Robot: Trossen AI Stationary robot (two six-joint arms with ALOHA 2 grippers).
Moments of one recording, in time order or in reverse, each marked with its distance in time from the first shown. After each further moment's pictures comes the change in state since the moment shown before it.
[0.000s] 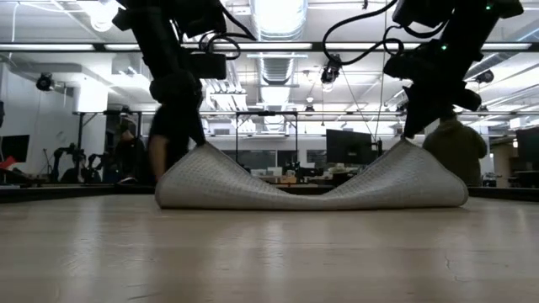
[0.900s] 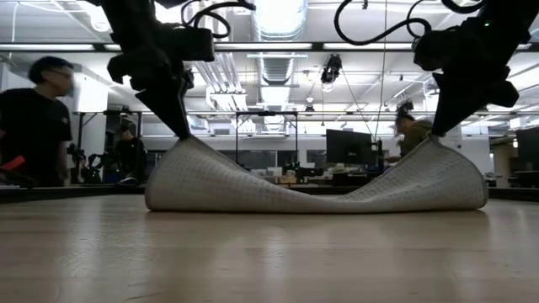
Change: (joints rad) left arm -0.237 0.000 0.001 -0.053 -0.074 -0.158; right arm 0.323 0.031 0.001 -0.070 0.014 0.278
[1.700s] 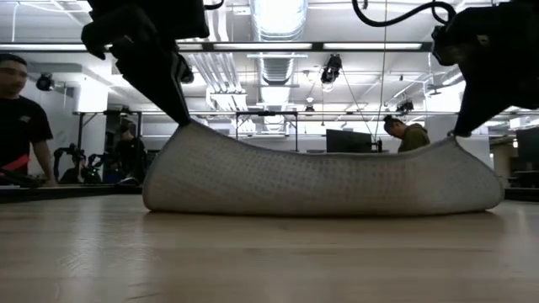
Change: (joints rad) left arm -0.140 -0.001 0.000 0.080 -0.014 -0.085; right arm 0.182 0.023 -0.018 0.050 0.001 0.110
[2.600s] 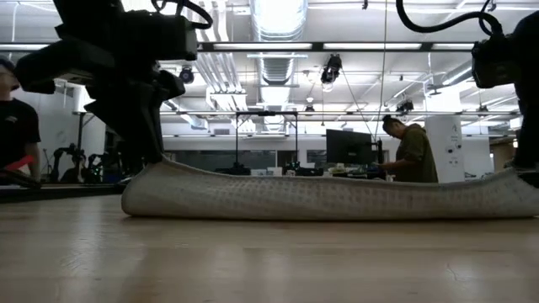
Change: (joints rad) left arm -0.112 0.137 0.000 -0.015 0.000 -0.009; right arm 0.199 0.065 -0.118 0.186 -0.053 0.186
